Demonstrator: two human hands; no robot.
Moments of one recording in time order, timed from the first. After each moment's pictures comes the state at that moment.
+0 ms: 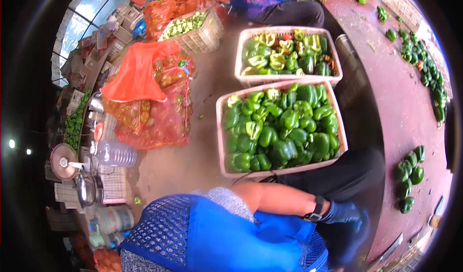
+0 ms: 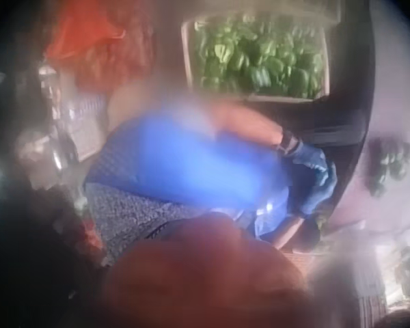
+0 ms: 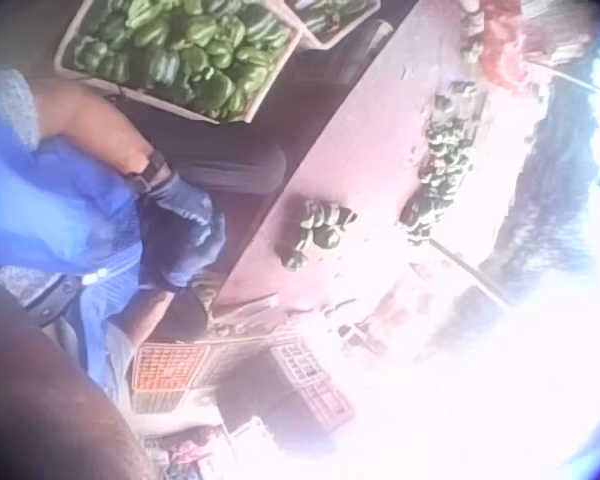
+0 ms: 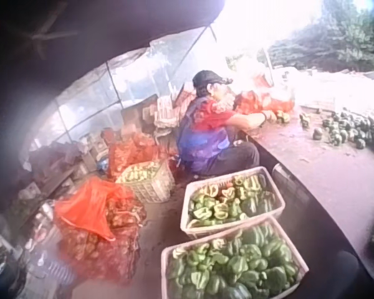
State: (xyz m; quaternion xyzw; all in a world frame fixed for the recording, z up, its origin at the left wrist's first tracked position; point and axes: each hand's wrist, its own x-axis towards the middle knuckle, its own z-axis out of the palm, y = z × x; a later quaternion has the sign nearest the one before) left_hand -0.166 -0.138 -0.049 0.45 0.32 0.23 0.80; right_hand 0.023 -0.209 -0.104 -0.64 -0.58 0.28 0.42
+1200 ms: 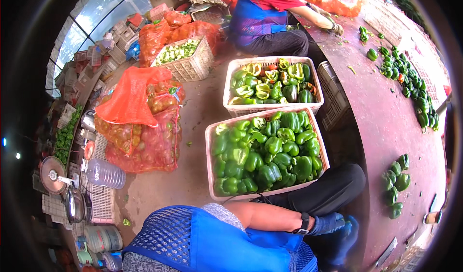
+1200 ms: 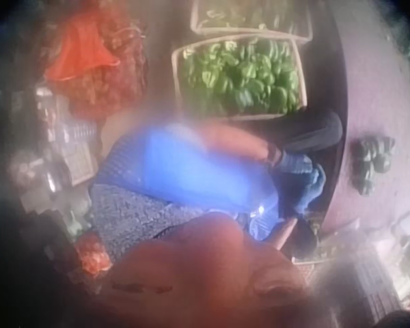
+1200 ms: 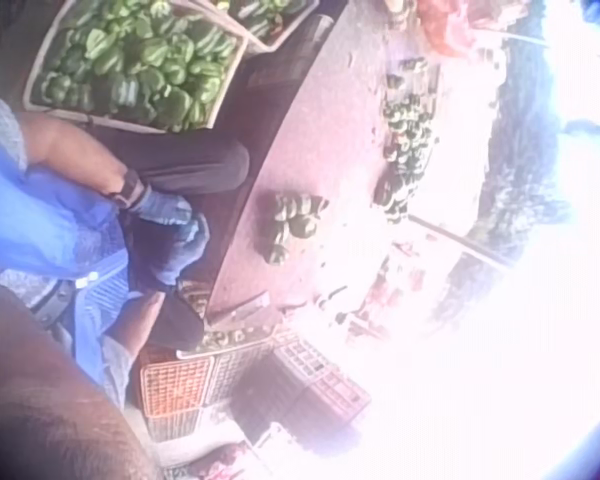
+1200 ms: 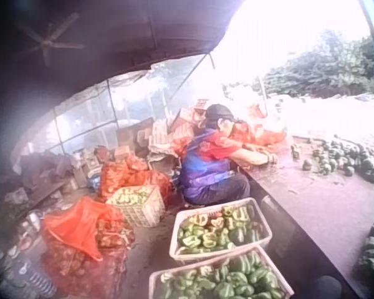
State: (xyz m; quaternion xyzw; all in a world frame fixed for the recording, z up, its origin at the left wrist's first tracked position) left_hand -0.109 -0.142 -0.204 0.51 0.32 0.39 0.70; right_hand -0.021 -0.177 -0.043 -0.61 -0.59 0.30 0.43
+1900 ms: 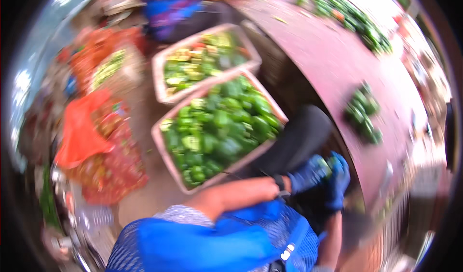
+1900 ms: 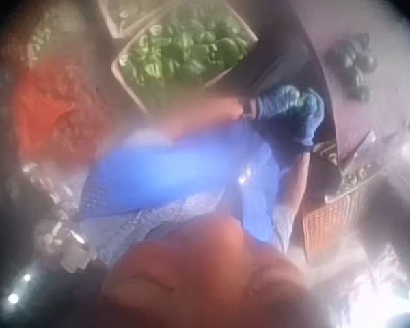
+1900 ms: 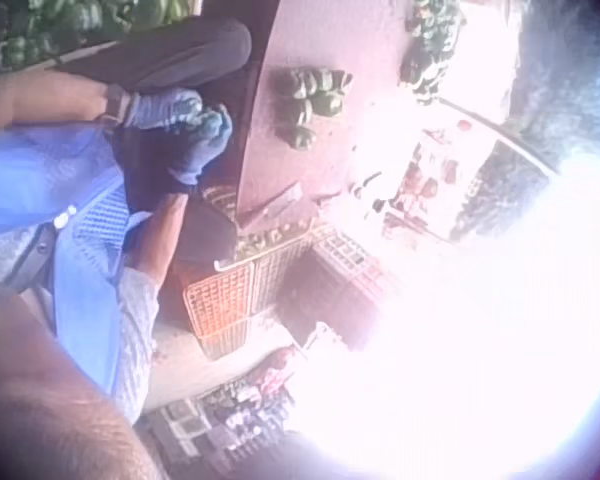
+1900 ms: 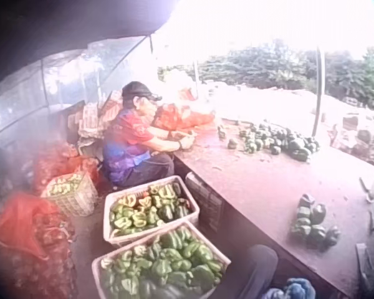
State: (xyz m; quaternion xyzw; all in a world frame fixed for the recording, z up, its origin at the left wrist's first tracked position) left_hand -0.149 -0.124 -0.109 0.77 0.29 0.47 0.32; right_hand -0.022 -0.156 -0.041 -0.64 -0.45 0.37 0.50
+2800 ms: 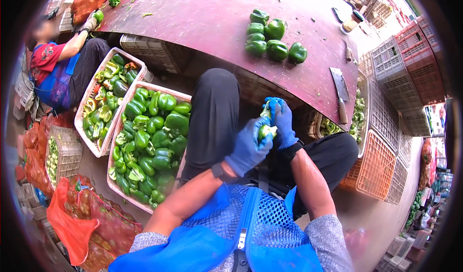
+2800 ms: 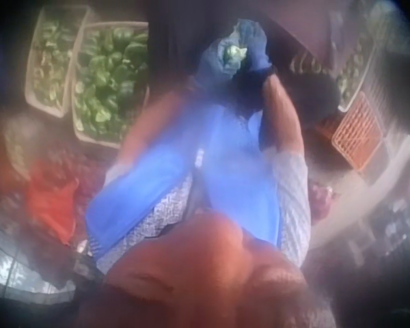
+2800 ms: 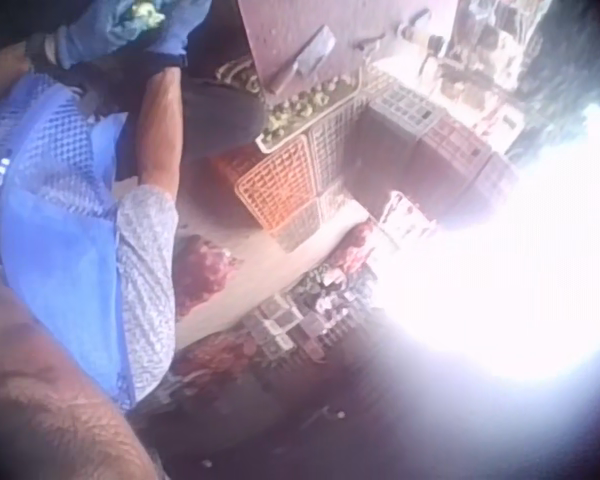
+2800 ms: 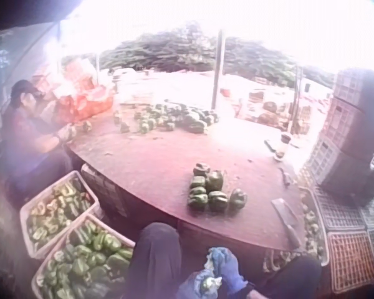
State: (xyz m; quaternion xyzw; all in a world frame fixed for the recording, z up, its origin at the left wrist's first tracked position) left_hand -0.150 -0.159 -0.059 0.74 0.27 0.46 0.42; right_hand 0.015 -0.153 -0.125 -0.62 -0.29 0.35 0.64
